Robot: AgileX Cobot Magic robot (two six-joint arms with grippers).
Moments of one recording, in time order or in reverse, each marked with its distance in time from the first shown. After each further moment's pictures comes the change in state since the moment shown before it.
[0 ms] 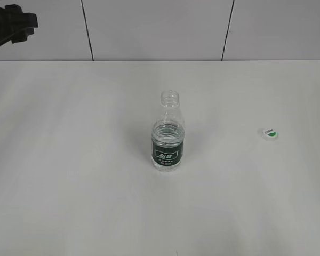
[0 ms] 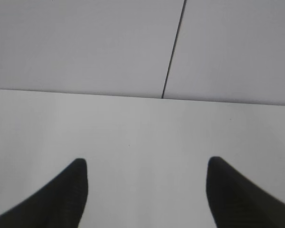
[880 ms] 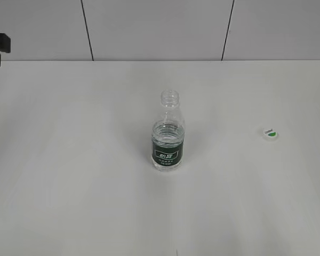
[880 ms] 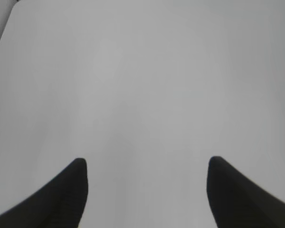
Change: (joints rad) left arm -0.127 -0.217 0.000 -1.045 0.576 1.089; right arm 0.000 0.000 0.000 0.000 0.000 0.001
